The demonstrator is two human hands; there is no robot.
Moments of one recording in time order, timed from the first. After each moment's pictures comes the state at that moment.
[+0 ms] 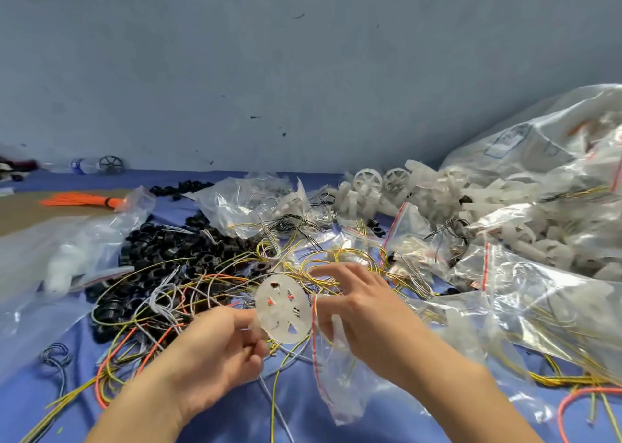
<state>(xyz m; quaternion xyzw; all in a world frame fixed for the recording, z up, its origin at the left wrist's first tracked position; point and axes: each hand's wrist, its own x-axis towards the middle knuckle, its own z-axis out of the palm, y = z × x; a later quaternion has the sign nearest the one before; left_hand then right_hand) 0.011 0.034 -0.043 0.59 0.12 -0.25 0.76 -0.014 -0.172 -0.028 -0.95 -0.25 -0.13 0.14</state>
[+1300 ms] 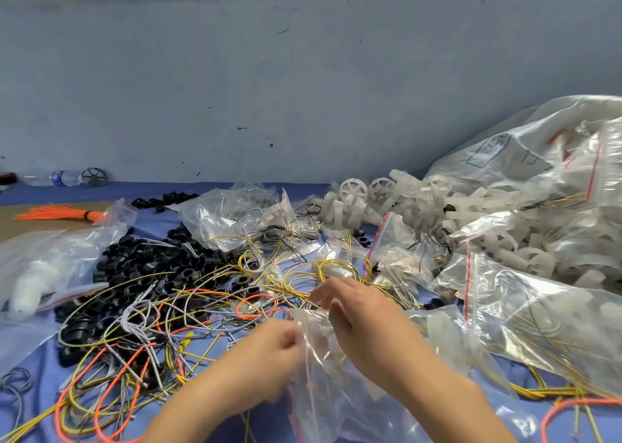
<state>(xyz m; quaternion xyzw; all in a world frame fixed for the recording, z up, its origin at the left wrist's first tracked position) 0.018 -0.019 -0.065 0.85 -0.23 -0.17 0.44 -0.011 -0.190 -0.038 -0.95 -0.12 -0.16 0.24</state>
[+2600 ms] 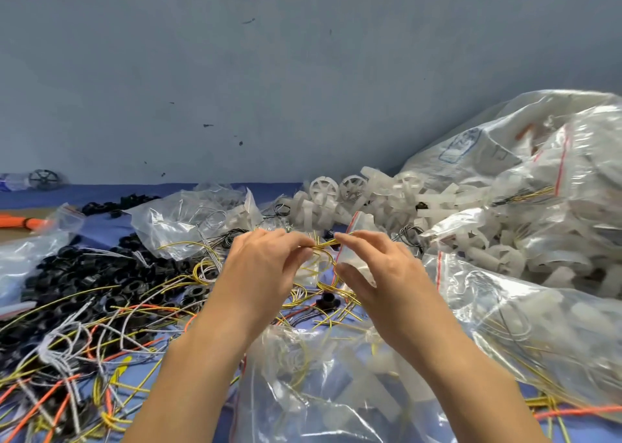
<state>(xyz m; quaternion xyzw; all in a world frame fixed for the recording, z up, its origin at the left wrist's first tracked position) 0.077 -0.087 -0.012 0.88 -0.31 0.27 0.26 0.004 -0.260 -0.013 -0.95 -0.01 -0.24 0.20</state>
